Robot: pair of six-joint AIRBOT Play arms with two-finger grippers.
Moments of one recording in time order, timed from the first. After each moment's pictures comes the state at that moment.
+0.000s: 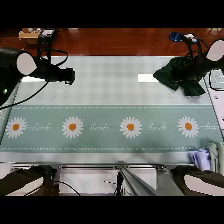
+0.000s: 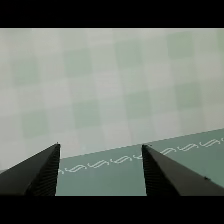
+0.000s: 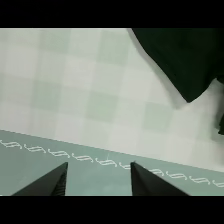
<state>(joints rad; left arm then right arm) -0.30 -1.23 1.28 1.58 -1.06 -1.69 0.07 -1.34 1.40 -1.53 1.26 1.48</state>
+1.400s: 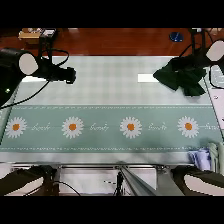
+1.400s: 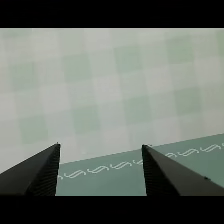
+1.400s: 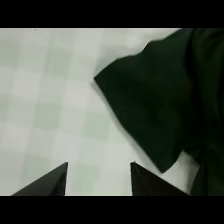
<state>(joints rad) -0.30 -1.24 1.28 1.58 -1.03 -1.69 0.07 -1.35 1.40 -1.58 0.95 1.49</state>
